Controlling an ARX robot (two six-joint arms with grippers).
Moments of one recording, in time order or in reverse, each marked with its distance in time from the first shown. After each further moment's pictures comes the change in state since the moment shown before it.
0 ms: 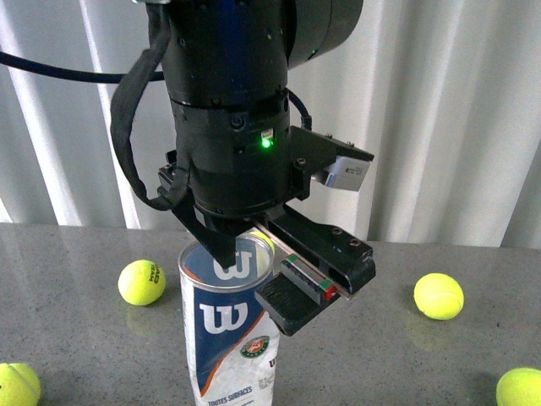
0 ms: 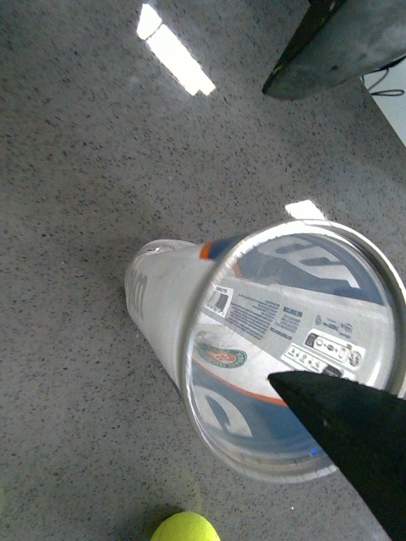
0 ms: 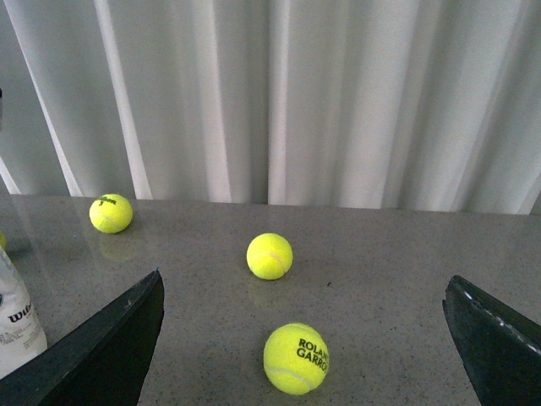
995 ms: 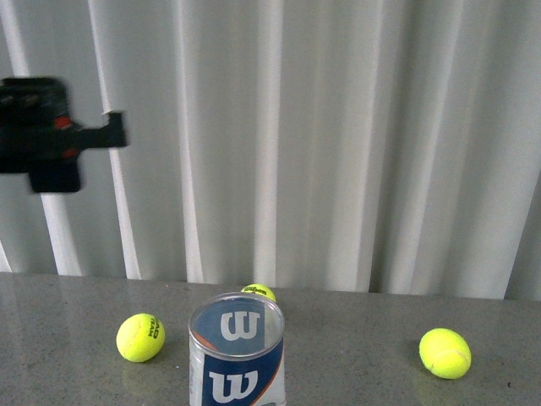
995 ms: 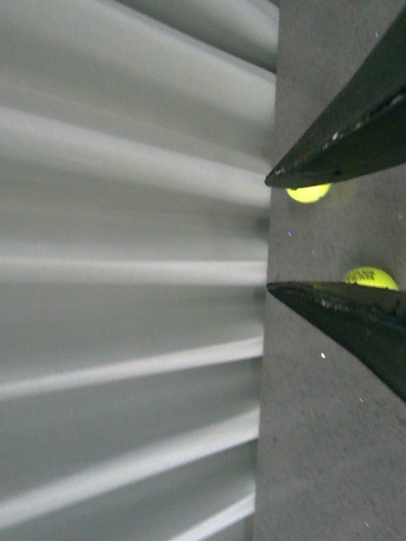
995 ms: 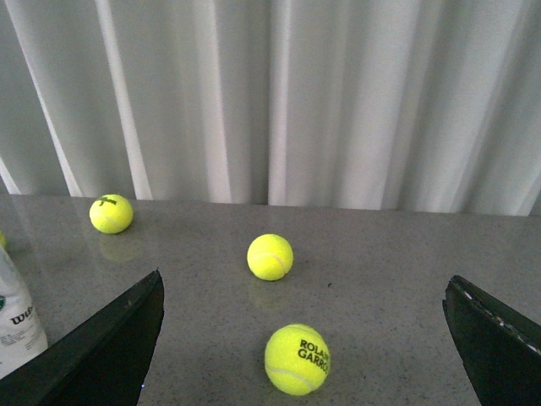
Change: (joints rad) left arm 0.224 -0.684 -1.117 1.715 -0.278 -0.334; right arm 0.000 0.000 0.000 0.000 0.000 0.000
